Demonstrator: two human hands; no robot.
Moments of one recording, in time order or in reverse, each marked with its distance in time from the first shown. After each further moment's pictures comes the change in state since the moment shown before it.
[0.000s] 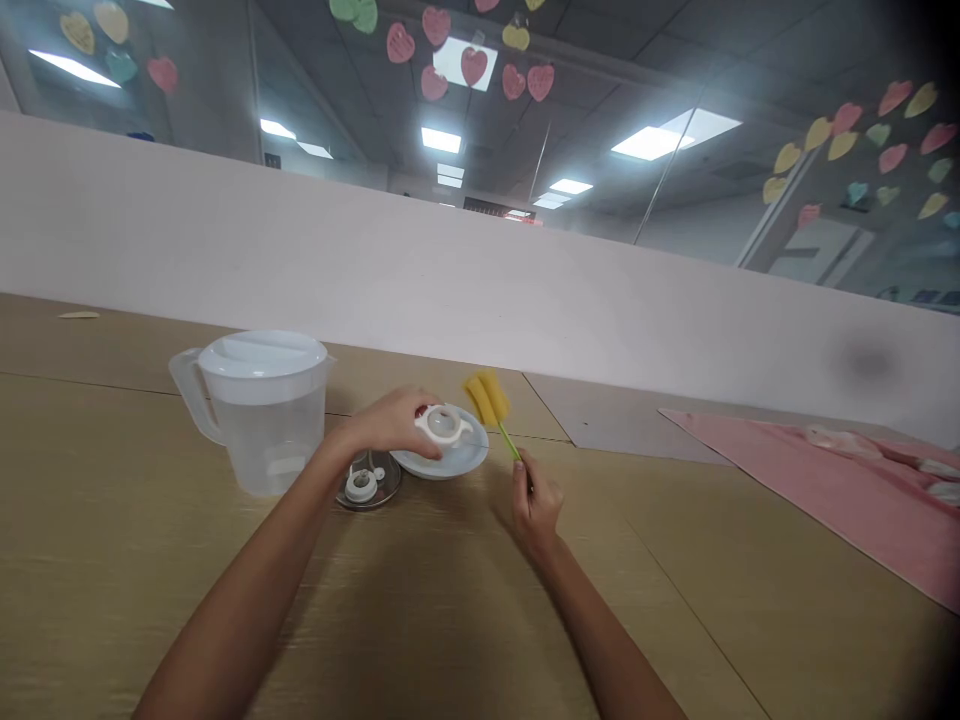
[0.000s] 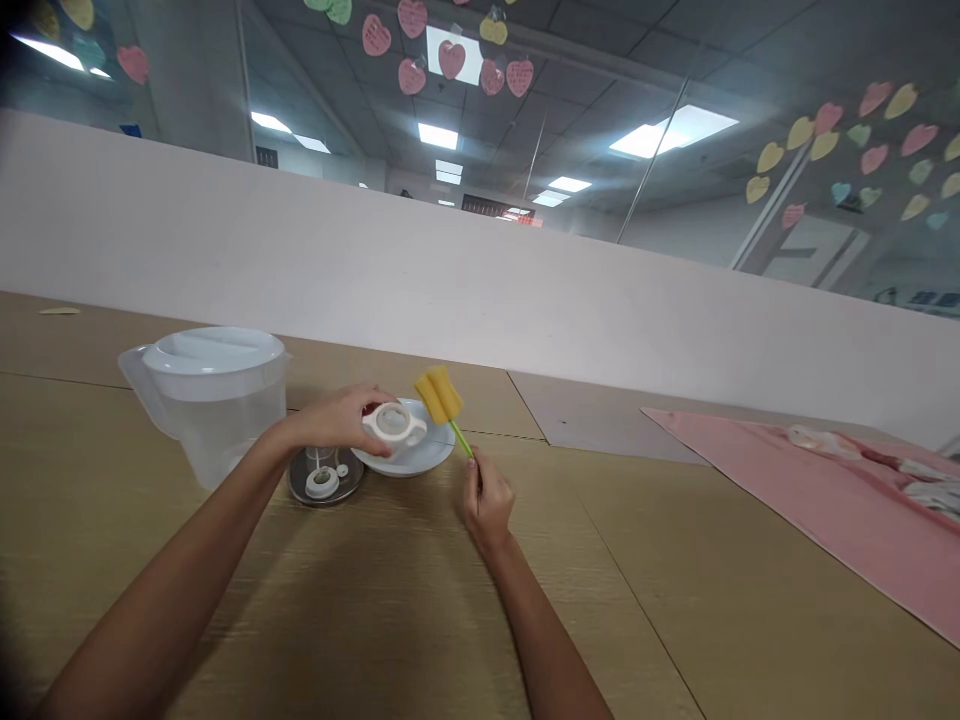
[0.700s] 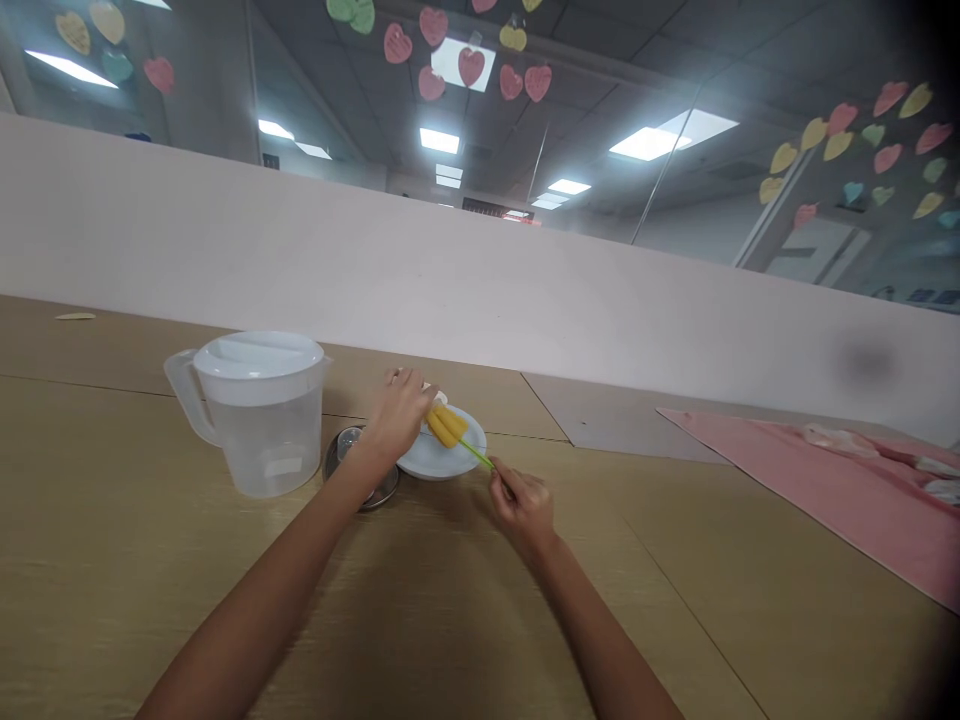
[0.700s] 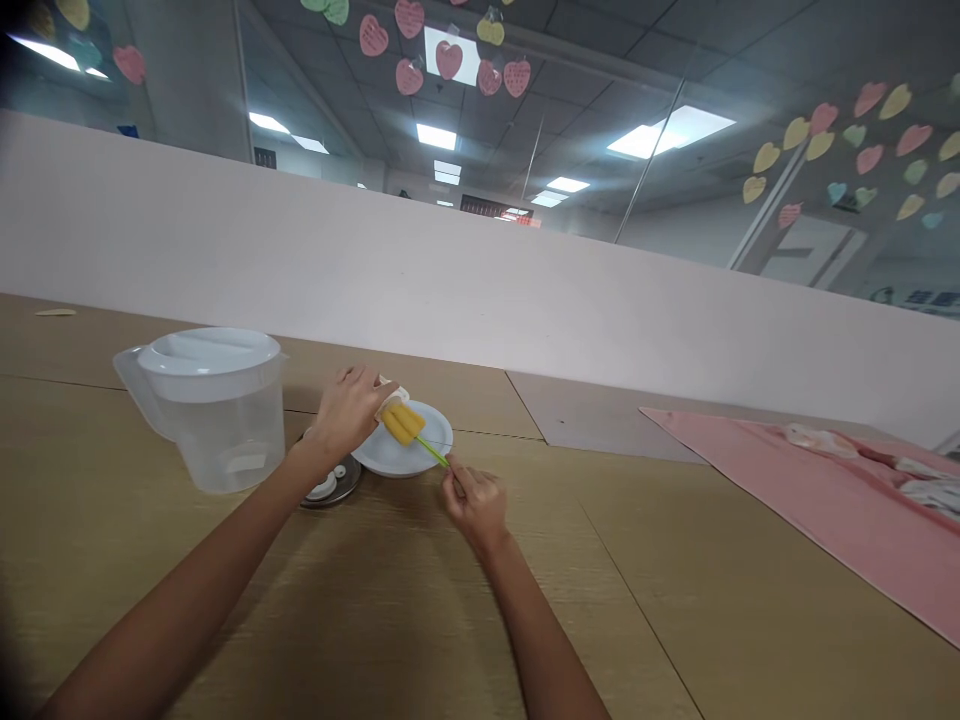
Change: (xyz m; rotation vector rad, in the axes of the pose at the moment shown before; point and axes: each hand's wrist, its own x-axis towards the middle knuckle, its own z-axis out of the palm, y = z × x) left_hand 0.020 -0.010 0.035 0.727 0.455 -0.006; right_hand 0.006 -0.004 -0.003 -0.034 -0.161 -0.289
